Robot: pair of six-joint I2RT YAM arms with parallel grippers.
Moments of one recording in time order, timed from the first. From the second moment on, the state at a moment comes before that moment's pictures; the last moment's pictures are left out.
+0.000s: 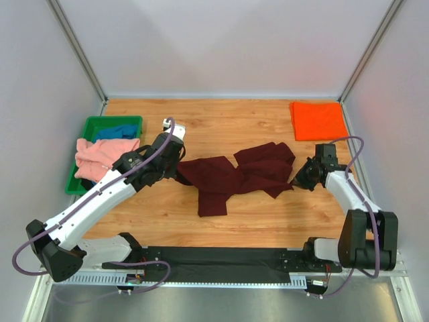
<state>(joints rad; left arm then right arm) -0.74 1.17 1.20 -0.92 -0.44 -0.27 -0.07 1.33 0.74 -0.51 -0.17 0.64</state>
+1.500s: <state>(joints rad) -0.51 1.52 1.39 -0.98 -0.31 -0.25 -0.03 1.61 1.20 -0.64 -0.13 0.60</state>
